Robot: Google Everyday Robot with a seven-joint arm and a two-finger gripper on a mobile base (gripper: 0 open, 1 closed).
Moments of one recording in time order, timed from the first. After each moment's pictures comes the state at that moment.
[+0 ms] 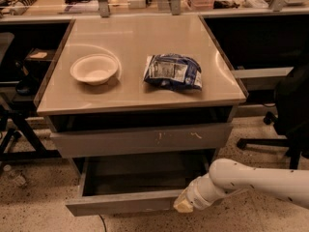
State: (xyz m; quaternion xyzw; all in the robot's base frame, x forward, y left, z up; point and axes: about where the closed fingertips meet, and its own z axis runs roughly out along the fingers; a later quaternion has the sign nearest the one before) arm 0.412 -0.094 0.432 -0.48 0.83 0.24 0.14
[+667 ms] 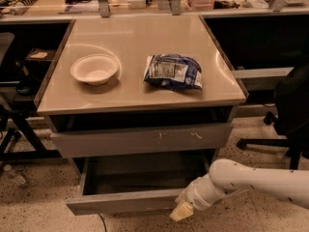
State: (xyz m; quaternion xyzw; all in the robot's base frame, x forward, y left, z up) arm 0.412 -0.094 0.432 -0.48 0.83 0.24 0.14
